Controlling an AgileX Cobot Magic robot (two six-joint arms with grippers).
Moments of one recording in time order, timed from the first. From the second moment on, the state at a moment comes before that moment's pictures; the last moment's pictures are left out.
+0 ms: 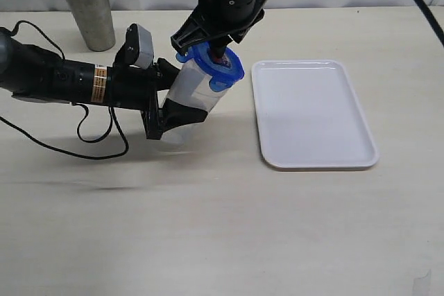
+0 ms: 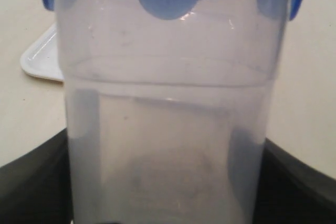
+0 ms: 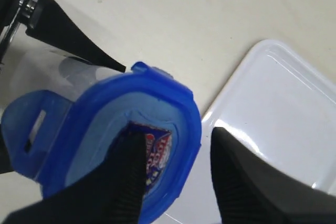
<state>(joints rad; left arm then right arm) -0.23 2.18 -1.06 1.43 -1.04 -0.63 0.67 2.05 -1.91 -0.23 1.22 0.07</state>
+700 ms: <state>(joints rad) -0.24 2.18 -1.06 1.42 -1.05 -0.62 0.68 2.05 -2.01 -0.02 1.22 0.14</state>
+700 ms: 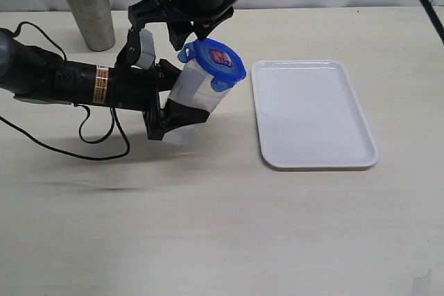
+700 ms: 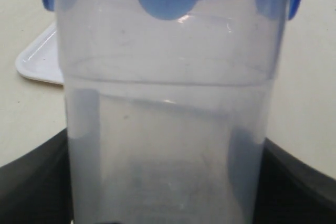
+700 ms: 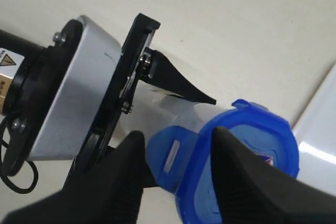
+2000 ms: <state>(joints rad) -0.24 2.18 -1.06 1.38 -1.02 -0.61 0.78 2.14 -1.95 -0.31 1.22 0.13</state>
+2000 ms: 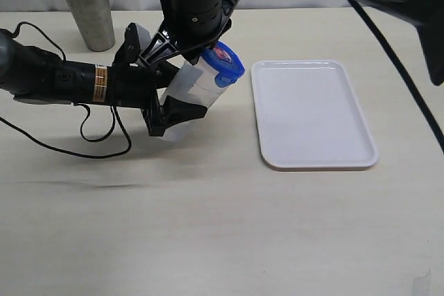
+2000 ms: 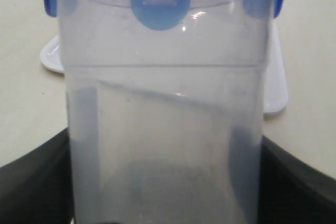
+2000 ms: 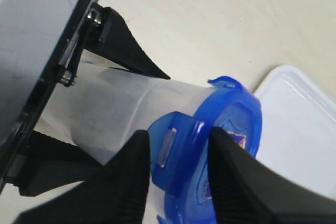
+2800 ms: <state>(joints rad) -0.24 2.18 -1.06 1.38 -1.06 -0.55 0.80 1.94 -1.98 -0.17 1.22 0.01</state>
